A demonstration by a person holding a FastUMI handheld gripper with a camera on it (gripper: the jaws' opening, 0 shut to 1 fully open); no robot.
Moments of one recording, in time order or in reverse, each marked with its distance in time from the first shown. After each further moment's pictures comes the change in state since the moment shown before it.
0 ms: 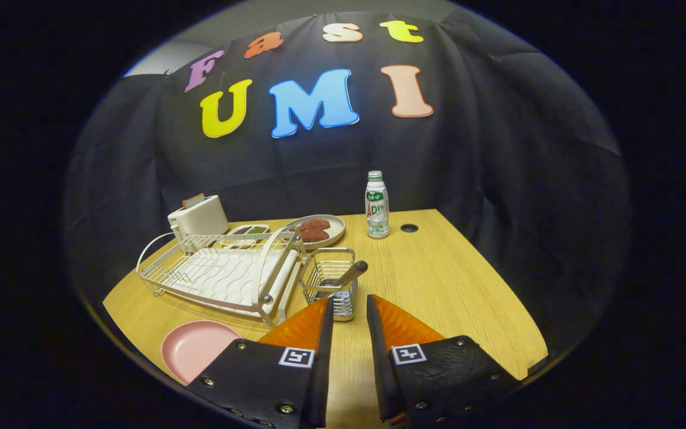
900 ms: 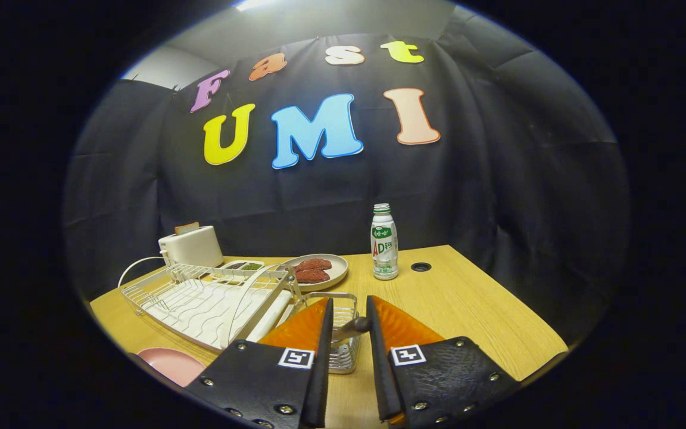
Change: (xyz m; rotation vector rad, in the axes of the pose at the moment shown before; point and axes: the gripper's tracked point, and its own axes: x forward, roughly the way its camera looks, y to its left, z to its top) arm 0.083 0.004 0.010 0.057 -0.137 0.033
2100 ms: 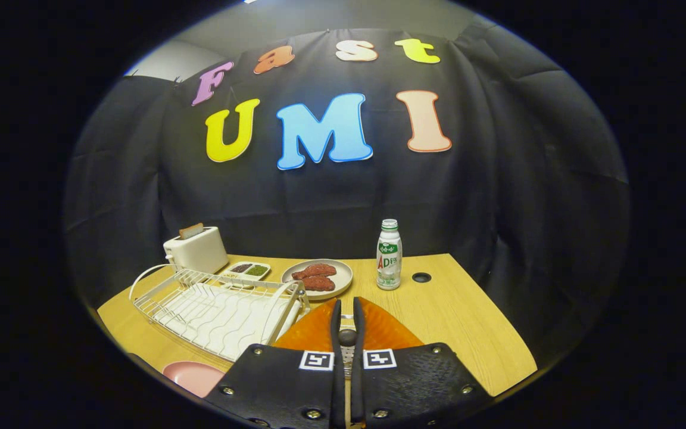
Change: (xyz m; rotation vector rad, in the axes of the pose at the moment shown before) arm -0.026 0.018 0.079 -0.072 0.057 -0.002
